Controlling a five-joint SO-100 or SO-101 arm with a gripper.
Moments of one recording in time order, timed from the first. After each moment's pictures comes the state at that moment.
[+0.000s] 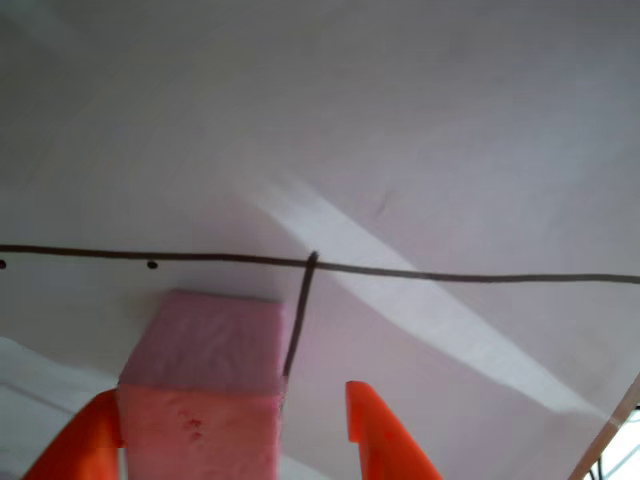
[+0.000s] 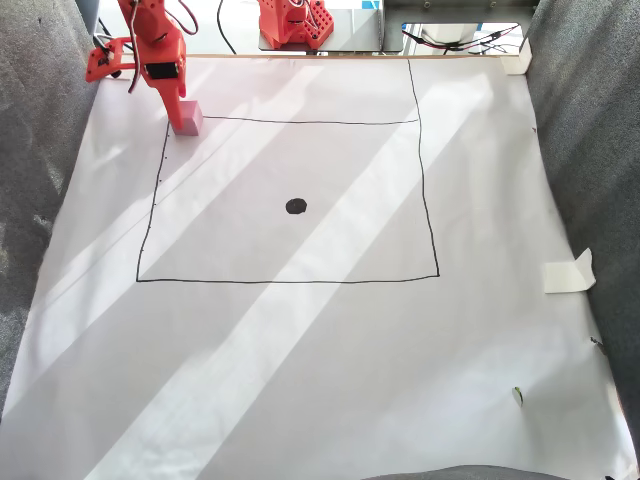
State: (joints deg) arm 43.0 81.3 99.0 65.0 -41.0
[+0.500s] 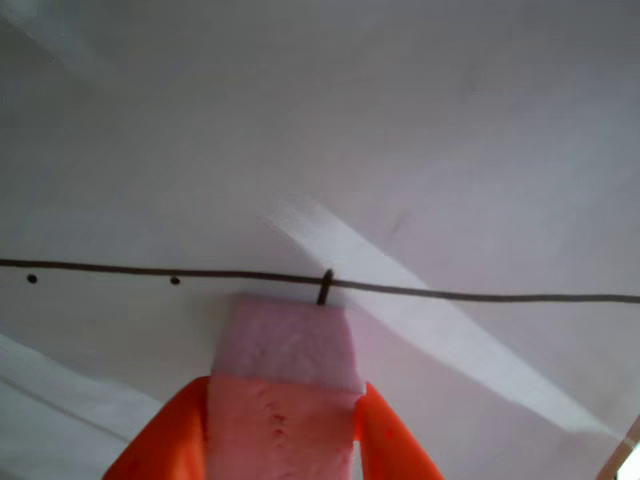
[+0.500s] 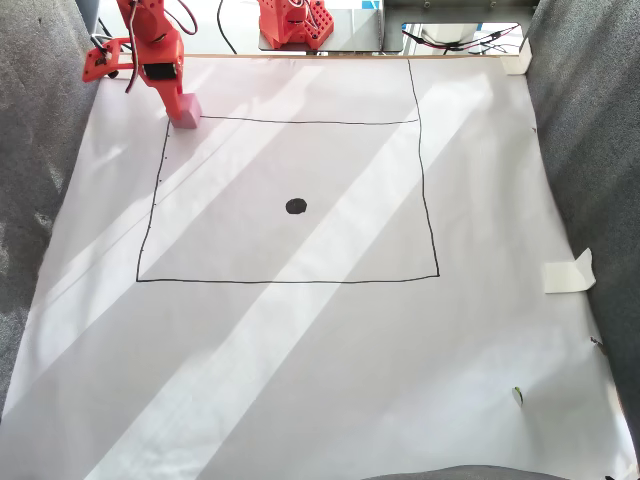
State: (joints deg) arm 43.3 81.3 99.0 62.3 -41.0
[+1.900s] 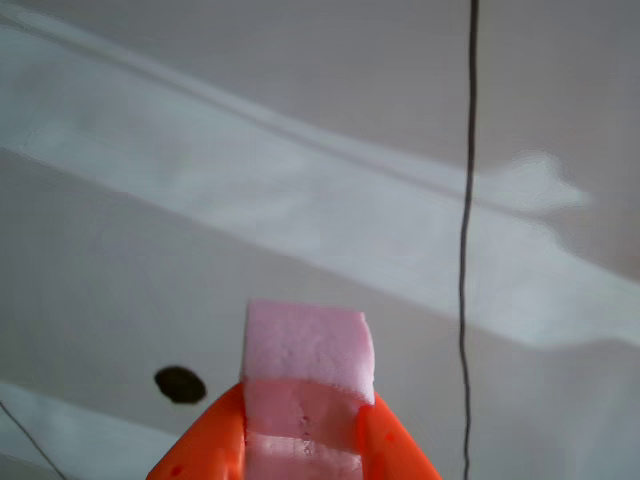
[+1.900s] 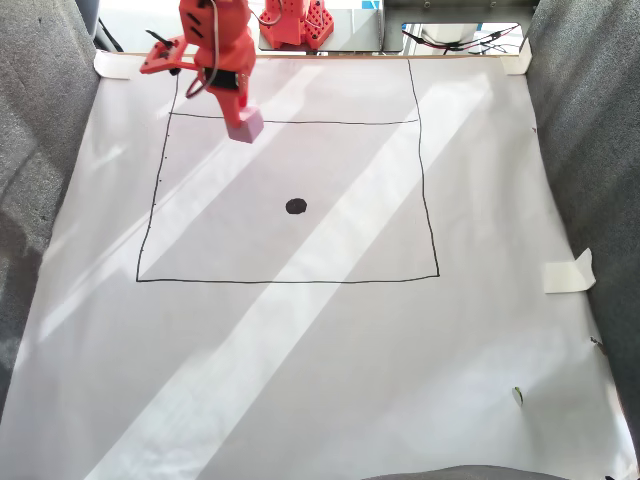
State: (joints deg) arm 9.3 83.2 81.1 81.7 10.6
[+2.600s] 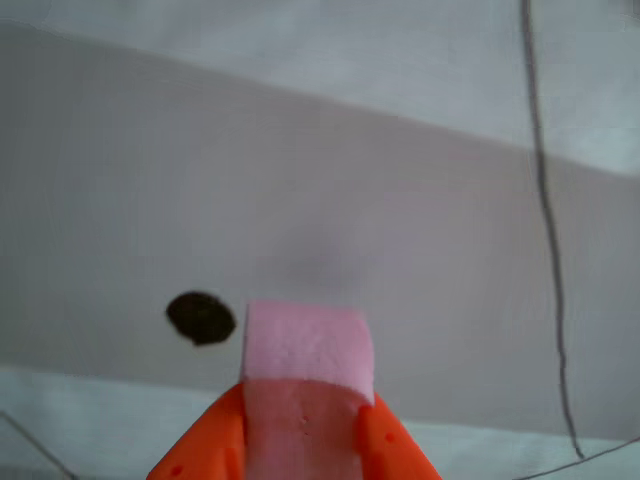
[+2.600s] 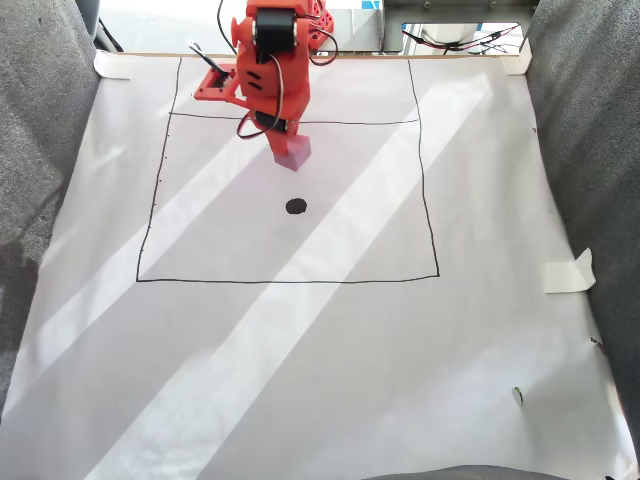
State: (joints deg) arm -2.8 51.1 35.0 105.8 31.6
